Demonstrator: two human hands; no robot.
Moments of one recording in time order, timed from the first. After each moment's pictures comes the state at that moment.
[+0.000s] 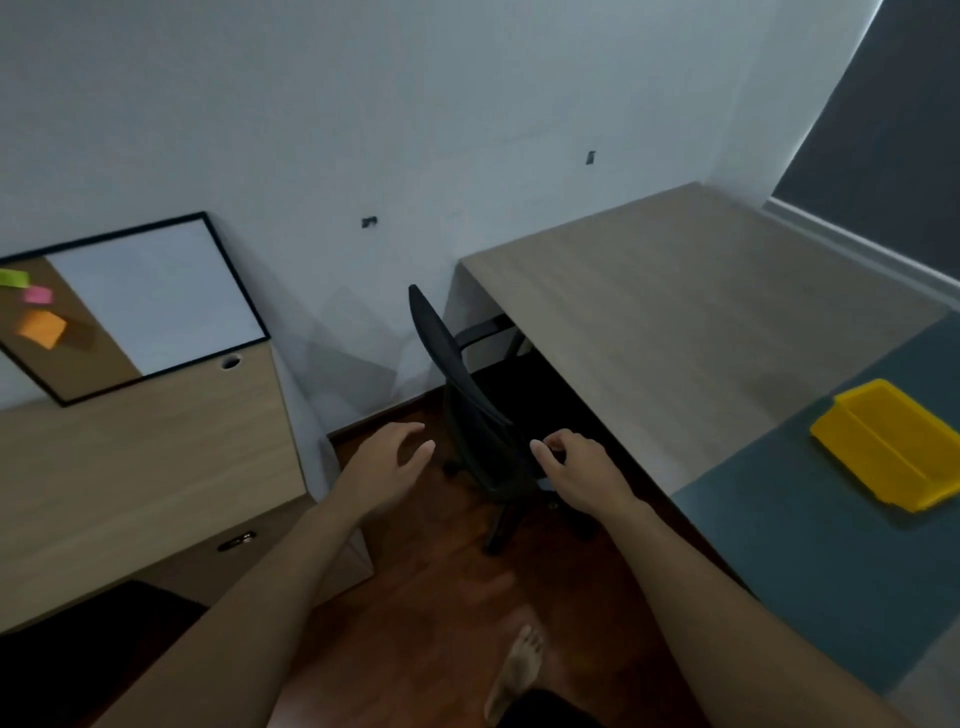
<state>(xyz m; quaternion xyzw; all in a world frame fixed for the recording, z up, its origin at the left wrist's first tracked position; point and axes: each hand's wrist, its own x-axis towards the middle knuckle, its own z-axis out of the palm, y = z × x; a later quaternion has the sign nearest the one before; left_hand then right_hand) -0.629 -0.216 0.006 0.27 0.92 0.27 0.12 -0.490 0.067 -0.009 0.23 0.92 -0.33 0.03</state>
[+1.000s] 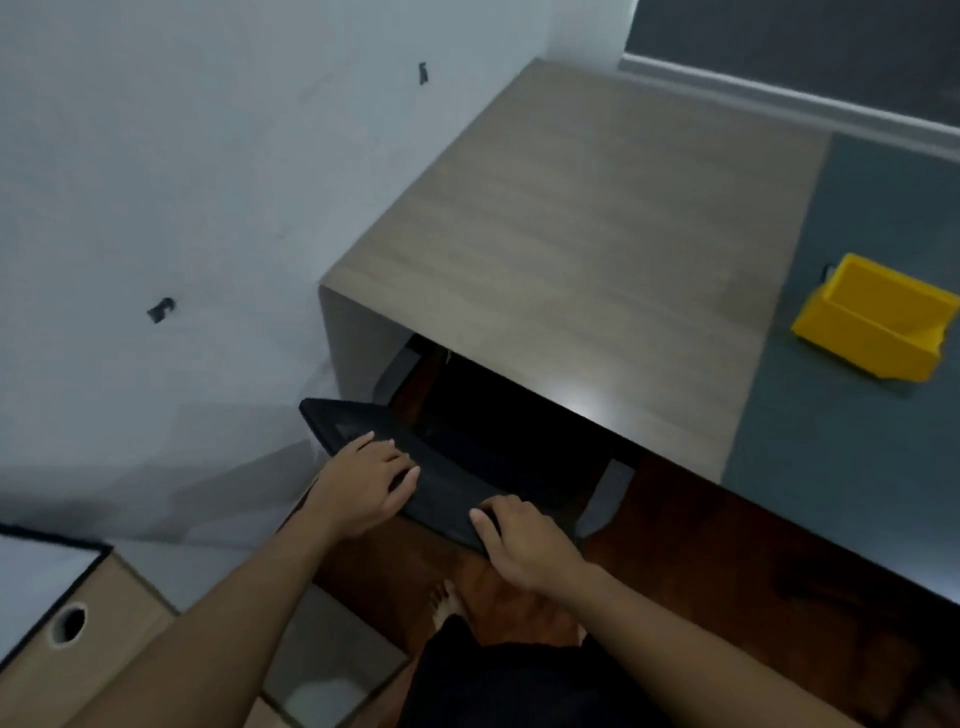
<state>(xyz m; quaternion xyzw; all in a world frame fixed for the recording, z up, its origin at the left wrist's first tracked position) -0.999 -0.052 -0.083 0.64 0.76 -0.02 0.11 -0.734 0.042 -0.098 0.37 0.84 -0.38 0.10</state>
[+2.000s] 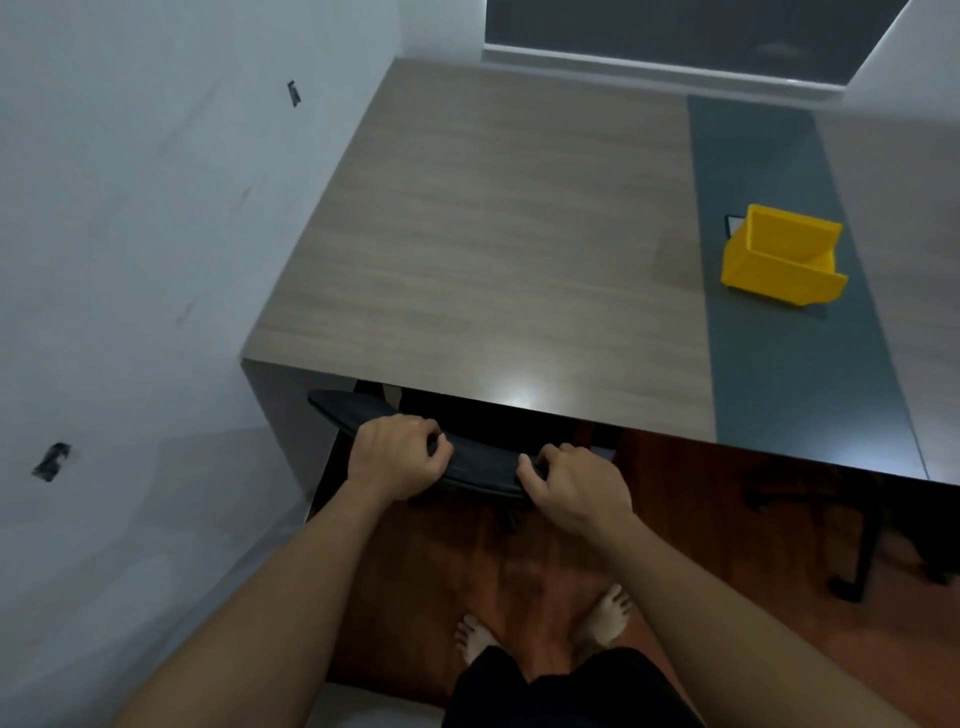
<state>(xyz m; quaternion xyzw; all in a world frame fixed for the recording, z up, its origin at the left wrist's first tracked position) -1.083 0.094 -0.089 0.70 0.71 0.03 0.05 -0.817 0.113 -0.084 0.60 0.79 -0.14 0.04</state>
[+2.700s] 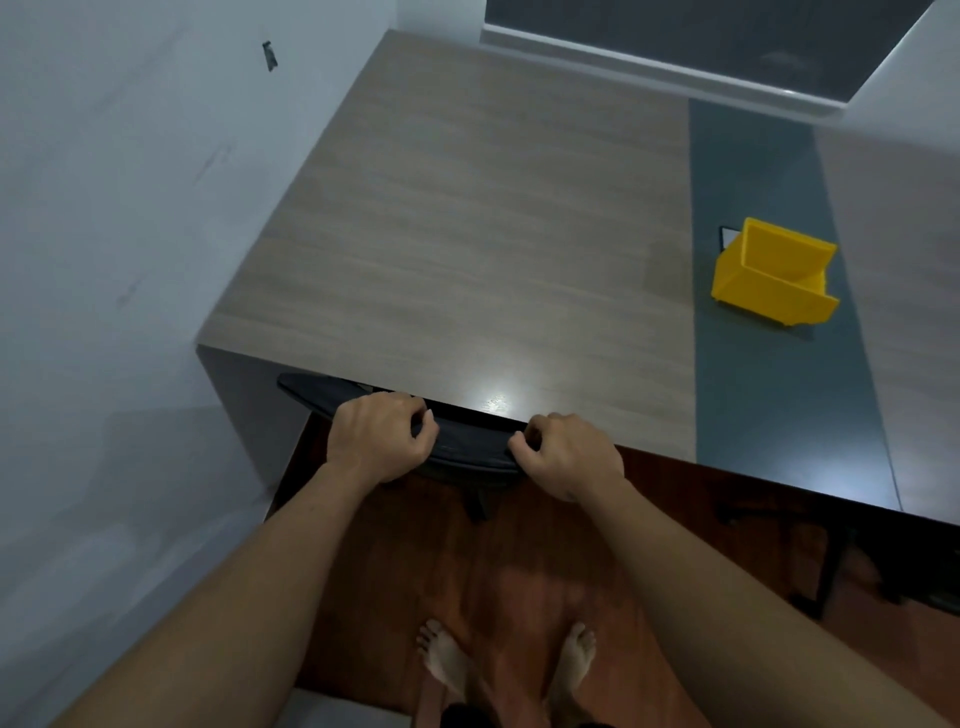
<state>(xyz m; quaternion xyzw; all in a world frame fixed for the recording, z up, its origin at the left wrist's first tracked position) -1.069 0.139 -0.095 0.69 0.72 0.05 0.06 -0.801 0.194 -0.090 0.58 0.80 -0.16 0.06</state>
